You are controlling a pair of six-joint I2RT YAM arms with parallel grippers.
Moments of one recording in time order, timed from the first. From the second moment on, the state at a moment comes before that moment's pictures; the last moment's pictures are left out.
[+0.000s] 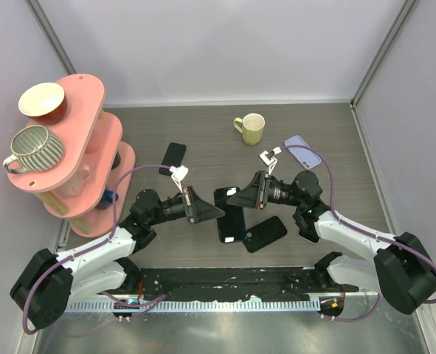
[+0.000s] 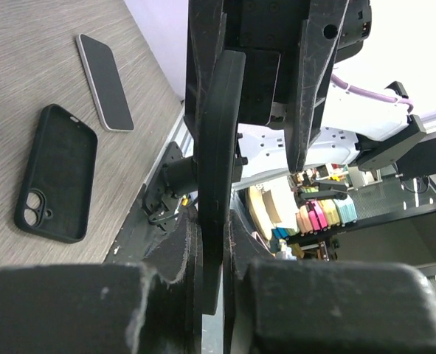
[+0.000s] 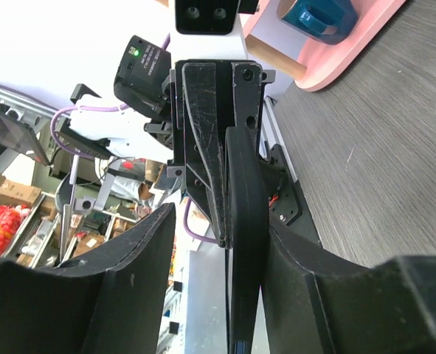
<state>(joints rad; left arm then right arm) -0.69 1.00 0.33 0.71 0.63 -1.13 0.56 1.15 0.44 0.85 -0.83 1.15</state>
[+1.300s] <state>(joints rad) -0.70 0.97 0.49 0.21 0.51 -0.95 0.49 1.02 0.57 0.30 -0.67 0.79</state>
